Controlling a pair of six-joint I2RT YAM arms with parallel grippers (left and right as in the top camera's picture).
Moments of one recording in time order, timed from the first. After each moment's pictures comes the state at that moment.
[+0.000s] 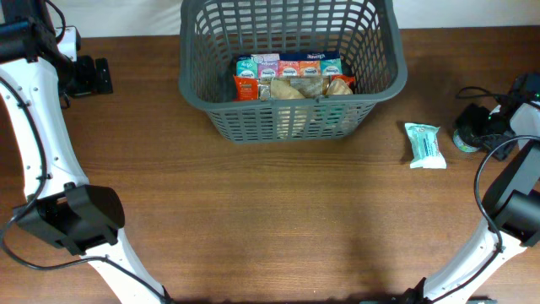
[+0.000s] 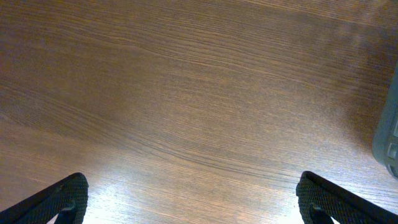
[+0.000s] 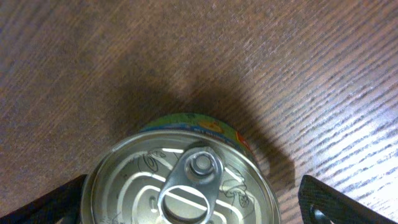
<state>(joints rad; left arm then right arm) 0.30 2.13 2.42 -1.50 -0.06 0.11 -0.54 2.20 1.65 -0.76 -0.07 0.24</state>
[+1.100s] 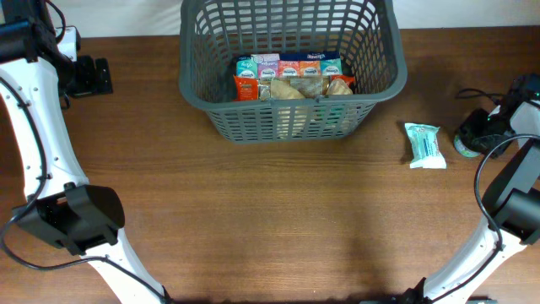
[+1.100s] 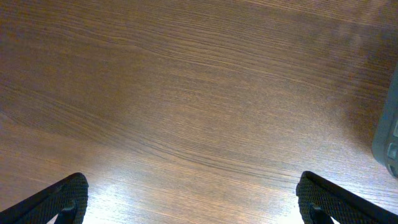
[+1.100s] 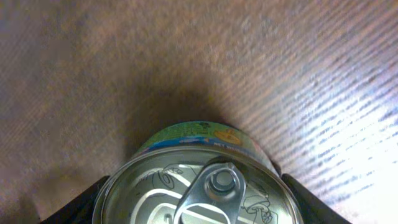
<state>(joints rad) 0.30 2.13 2.42 -1.50 -0.06 0.11 -0.54 2.22 1.68 -0.85 -0.07 0.24</state>
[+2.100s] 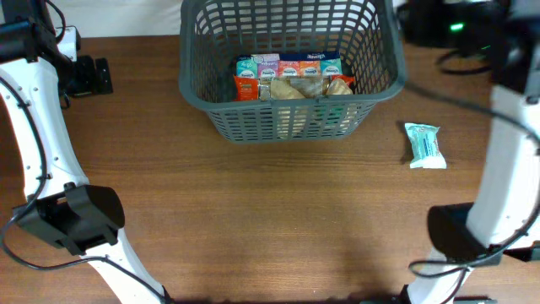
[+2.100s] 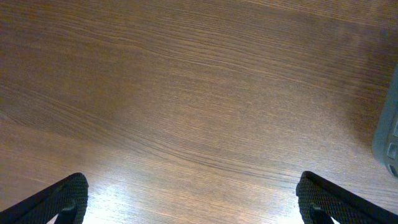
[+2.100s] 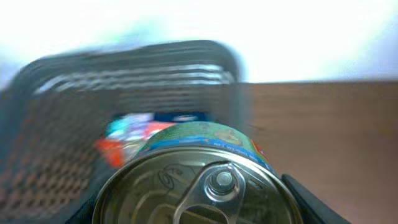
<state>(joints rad) 0.30 2.13 2.42 -1.50 -0.06 0.11 0.09 1.97 2.81 -1.51 -0.13 0.12</state>
